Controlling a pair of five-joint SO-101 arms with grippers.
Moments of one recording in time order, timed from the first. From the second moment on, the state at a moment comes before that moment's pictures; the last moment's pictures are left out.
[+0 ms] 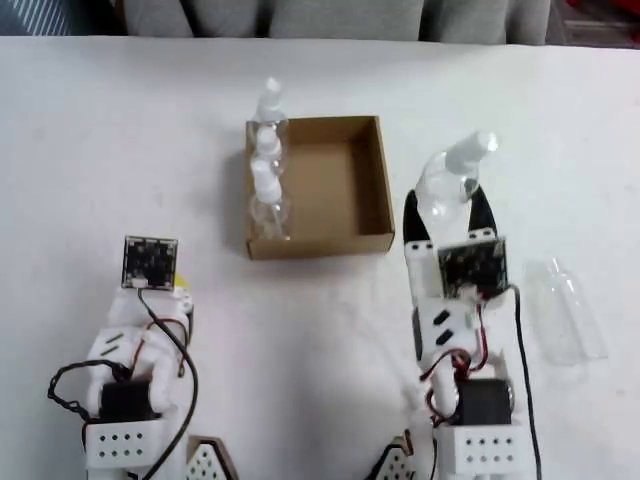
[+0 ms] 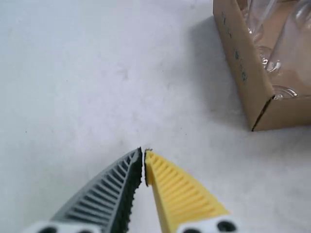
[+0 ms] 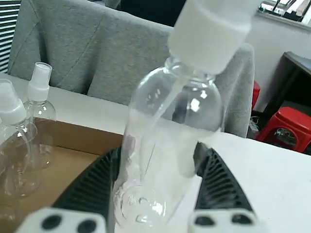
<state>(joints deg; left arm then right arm) -10.0 -97.2 97.5 46.5 -6.5 -5.1 -83.4 73.2 24.7 13.8</state>
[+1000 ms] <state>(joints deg) -10.0 -97.2 97.5 46.5 -6.5 10.7 -64.0 87.6 6.9 19.1</state>
